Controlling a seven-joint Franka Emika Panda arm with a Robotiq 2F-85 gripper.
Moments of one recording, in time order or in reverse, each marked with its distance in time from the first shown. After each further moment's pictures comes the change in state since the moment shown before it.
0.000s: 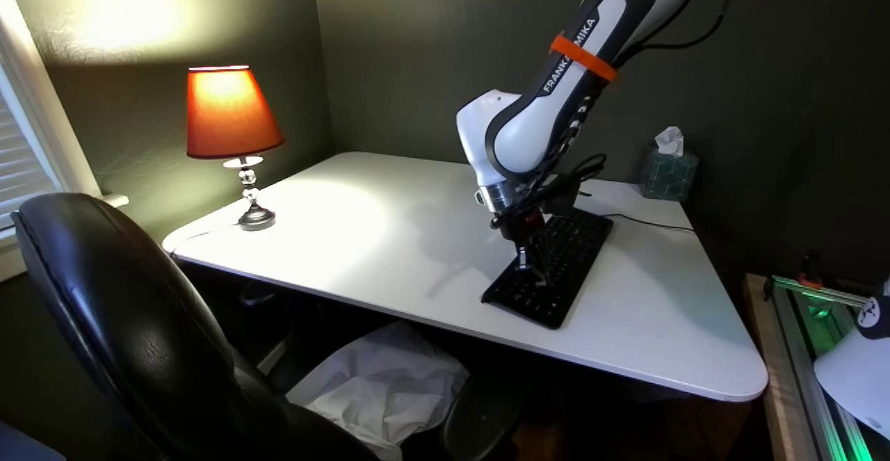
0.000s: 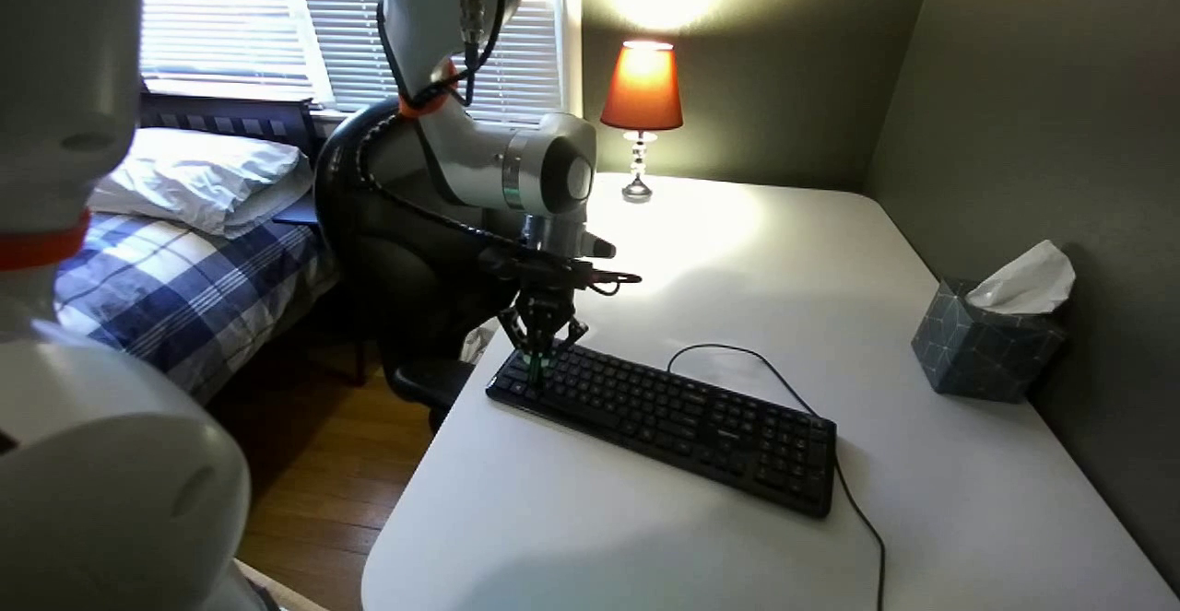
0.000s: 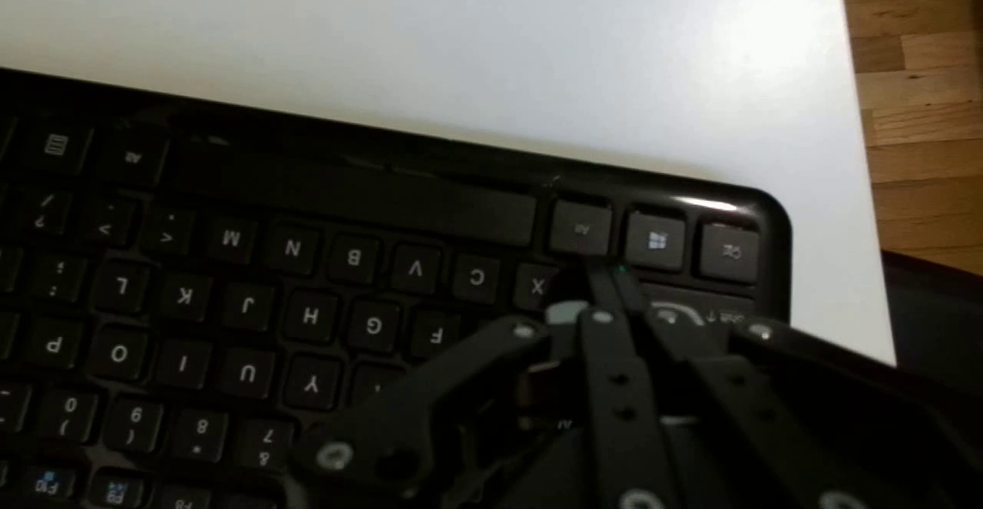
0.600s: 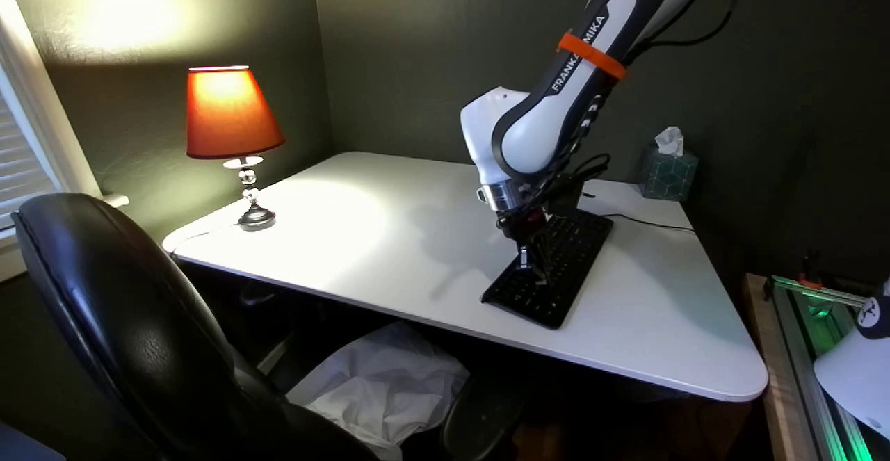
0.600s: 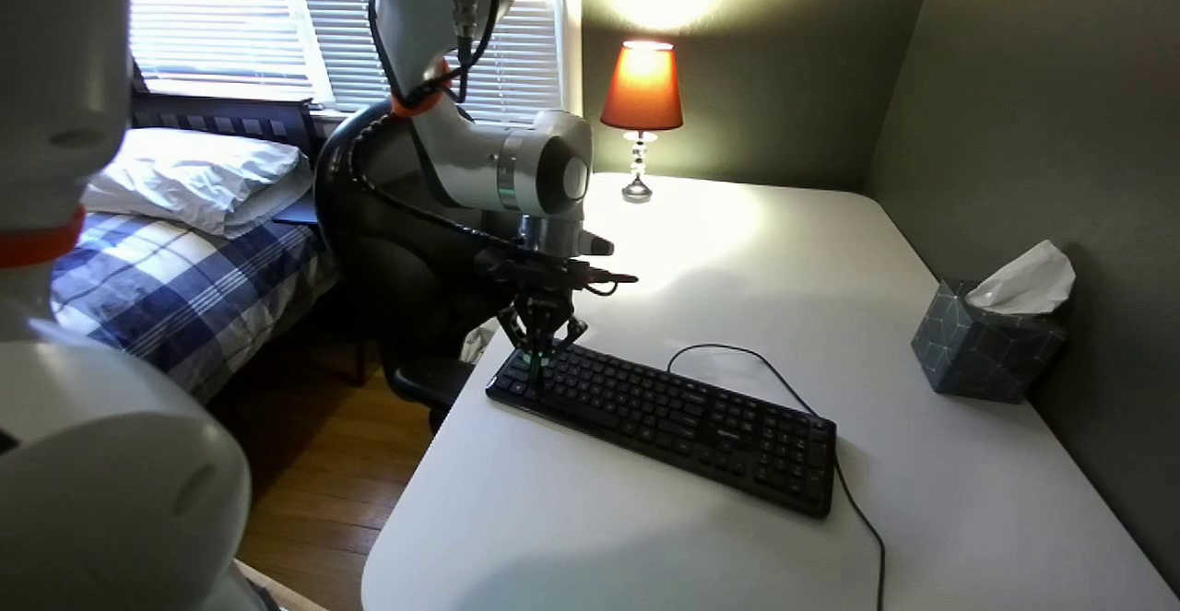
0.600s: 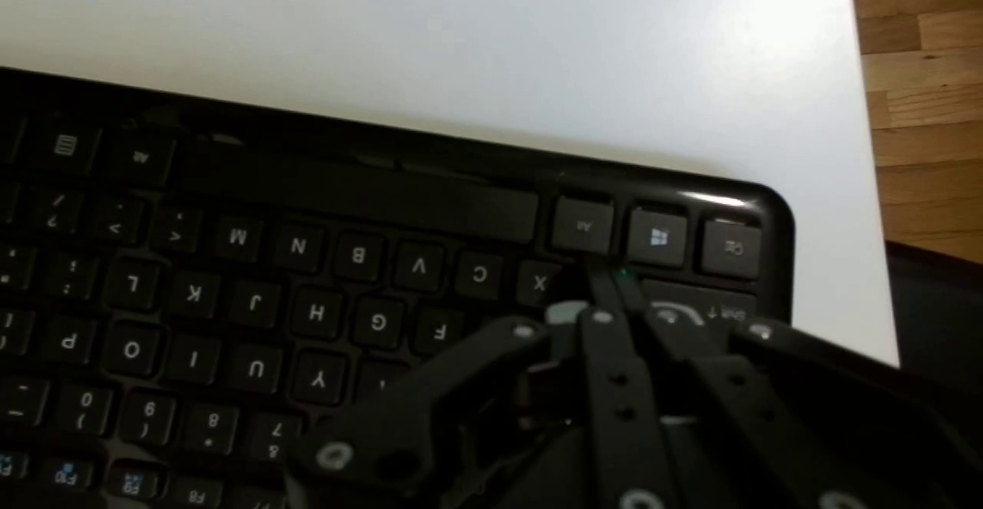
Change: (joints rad) arm 0.003 -0.023 0.000 -0.032 -0.014 0.041 0.022
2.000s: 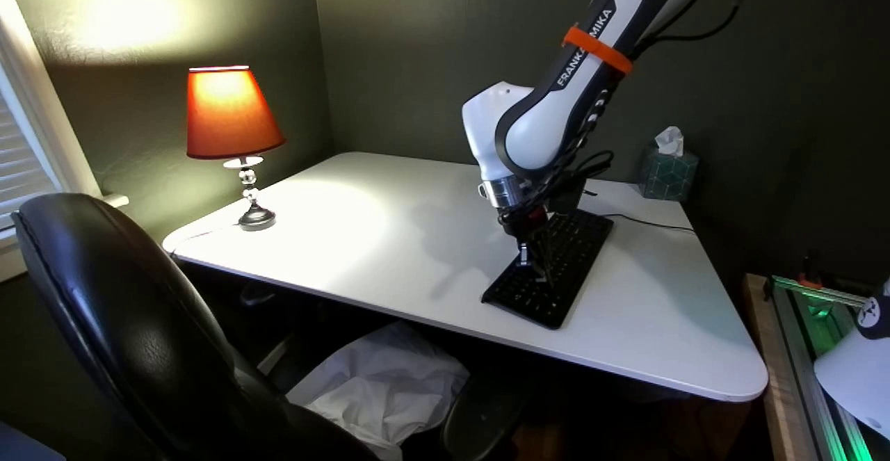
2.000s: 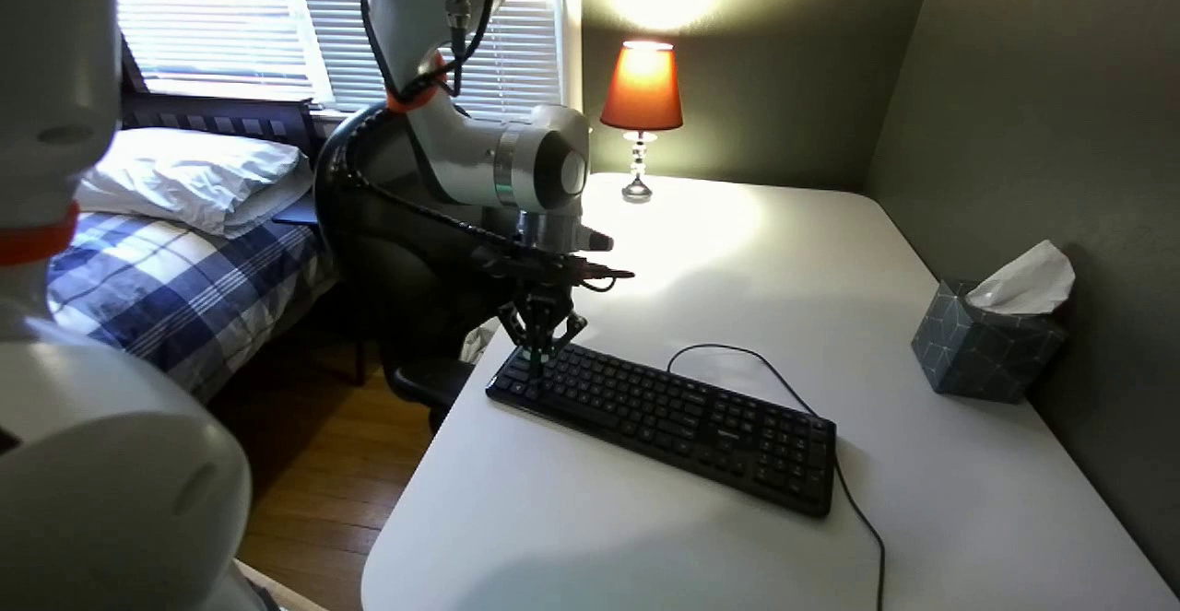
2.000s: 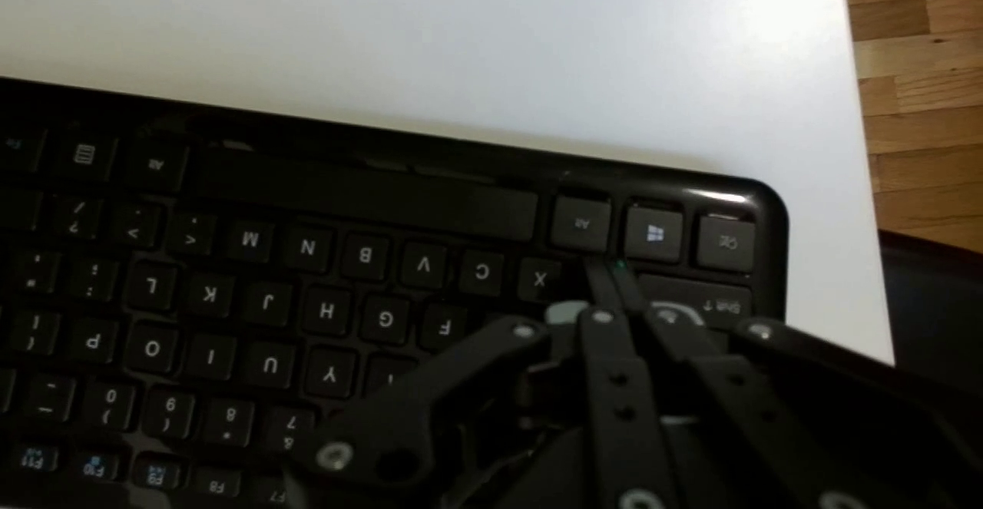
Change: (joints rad) arm 0.002 -0.024 0.000 -0.016 -0.009 0.010 0.028
